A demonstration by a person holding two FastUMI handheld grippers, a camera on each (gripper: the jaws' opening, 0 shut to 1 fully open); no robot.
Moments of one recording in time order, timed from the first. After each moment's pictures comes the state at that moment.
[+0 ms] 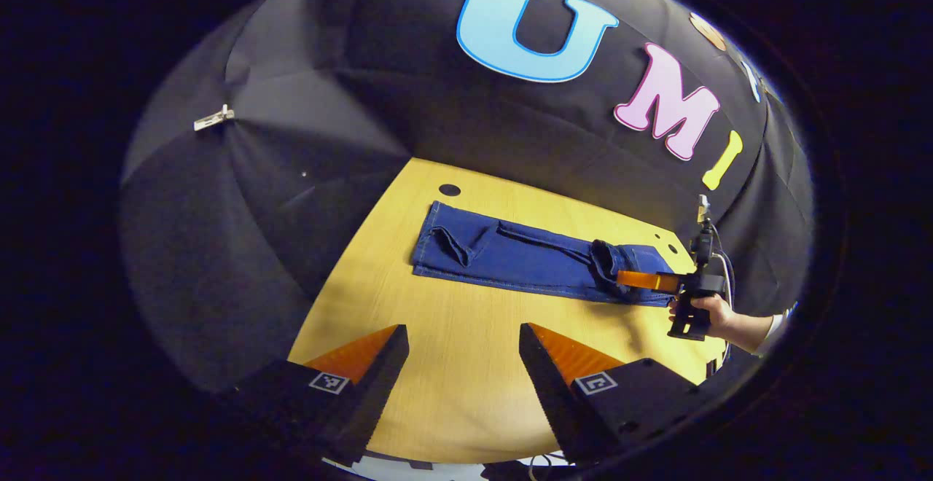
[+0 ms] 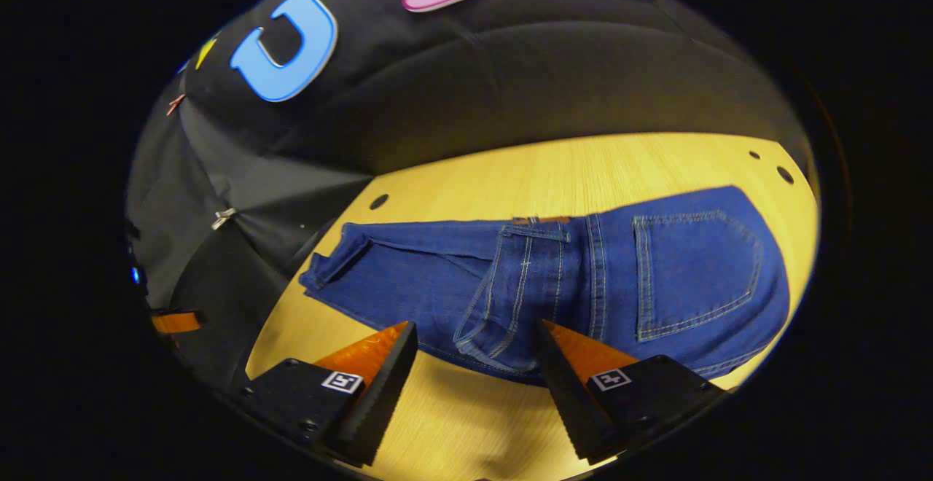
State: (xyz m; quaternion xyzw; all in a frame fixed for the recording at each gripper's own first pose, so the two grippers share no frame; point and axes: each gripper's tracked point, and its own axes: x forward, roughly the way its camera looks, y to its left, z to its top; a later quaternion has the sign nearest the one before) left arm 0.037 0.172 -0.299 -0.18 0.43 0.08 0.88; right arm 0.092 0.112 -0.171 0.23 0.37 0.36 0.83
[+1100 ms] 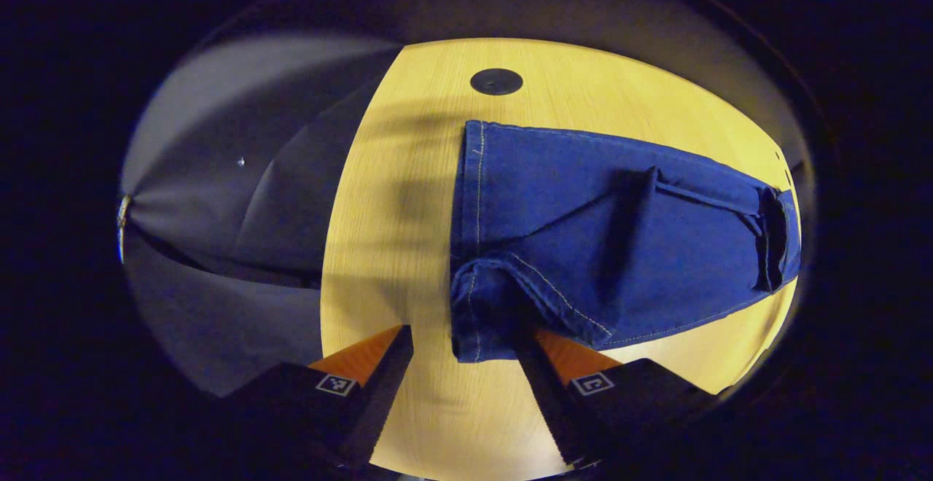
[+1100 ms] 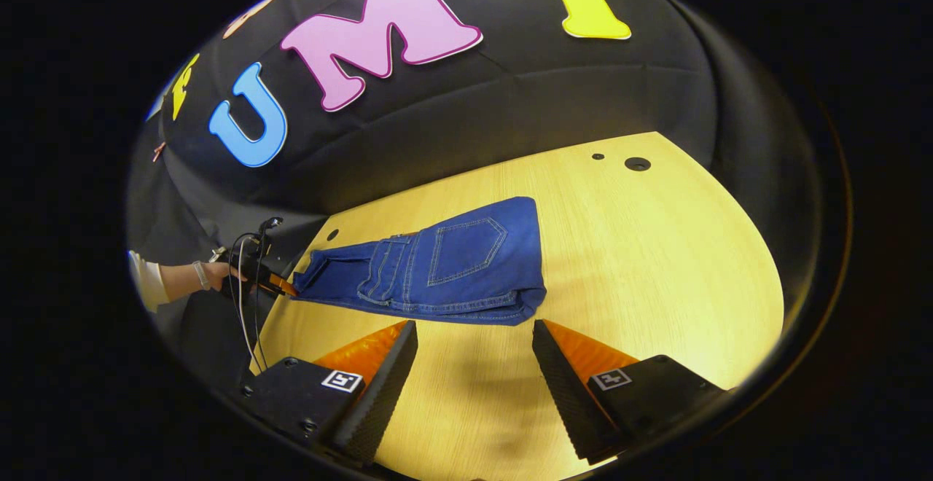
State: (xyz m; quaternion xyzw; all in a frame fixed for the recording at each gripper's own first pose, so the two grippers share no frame) left arm 0.162 0.248 -0.460 -0.04 0.68 0.11 0.72; right arm 0.053 -0.128 -0.188 0.28 0.38 0.23 0.85
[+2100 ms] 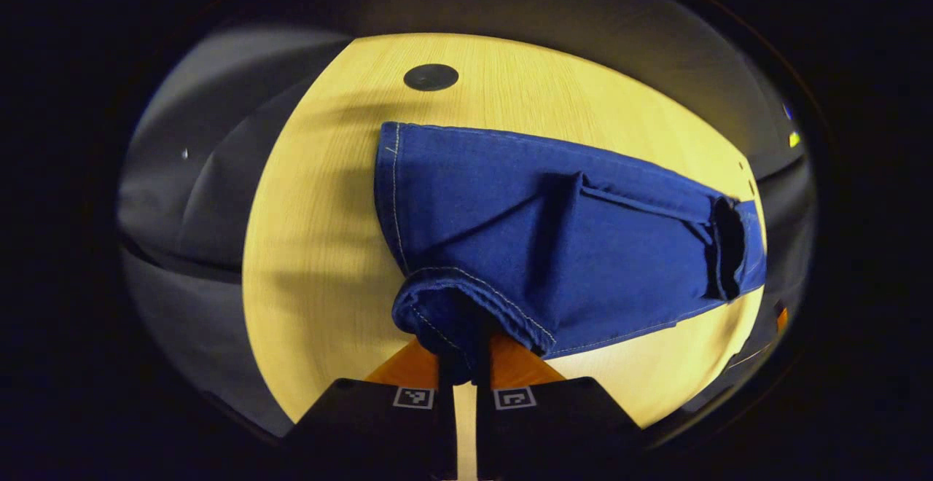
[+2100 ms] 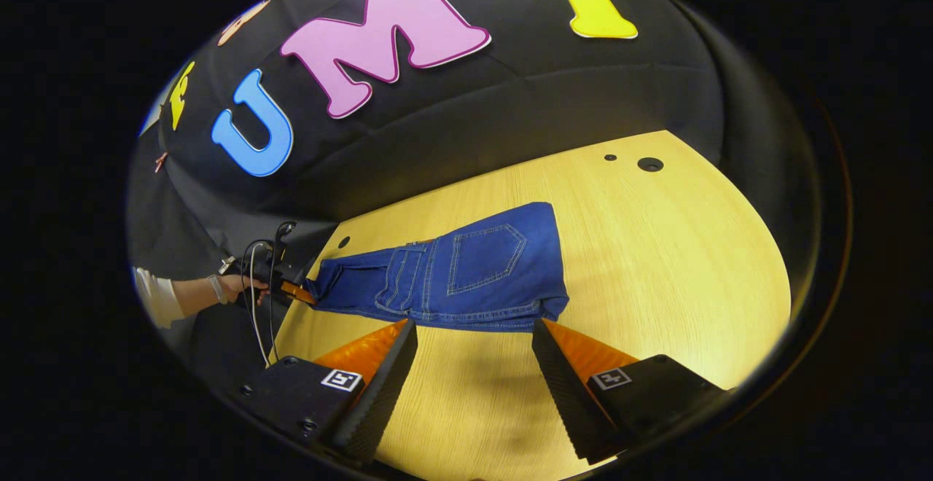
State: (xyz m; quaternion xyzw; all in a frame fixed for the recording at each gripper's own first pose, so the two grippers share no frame) left arm 0.177 0.180 -0.464 -0.17 0.67 0.04 0.72; right arm 0.058 -0.126 -0.168 0.30 0.37 0.24 0.85
